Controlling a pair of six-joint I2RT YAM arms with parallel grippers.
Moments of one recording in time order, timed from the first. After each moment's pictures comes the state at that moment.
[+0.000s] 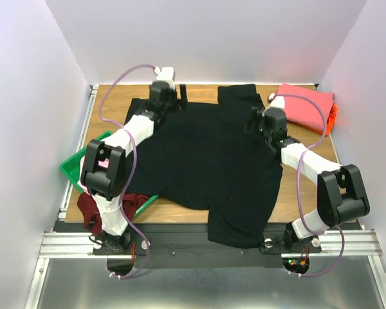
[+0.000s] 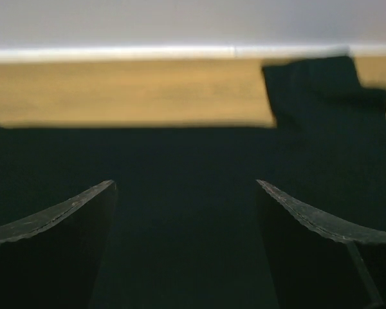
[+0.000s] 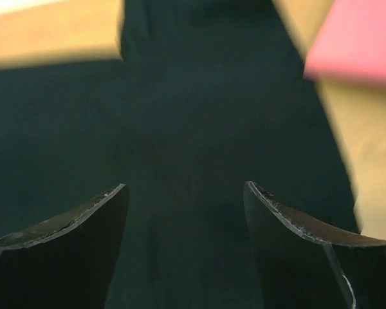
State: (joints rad) left arm -0.36 1.84 1.45 0.08 -0.10 -0.24; right arm 0.28 1.50 0.93 0.22 0.22 0.31
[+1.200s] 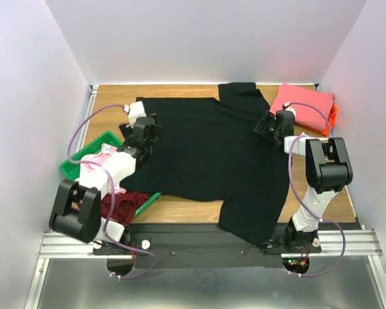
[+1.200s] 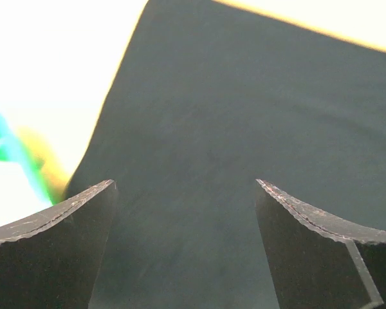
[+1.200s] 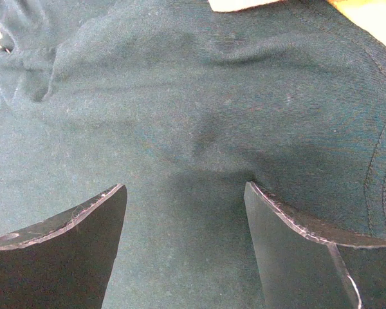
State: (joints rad) left arm -0.38 1.40 0.85 0.09 -0.51 -0.40; right arm 0.04 1.86 0.97 0.30 0.02 0.55
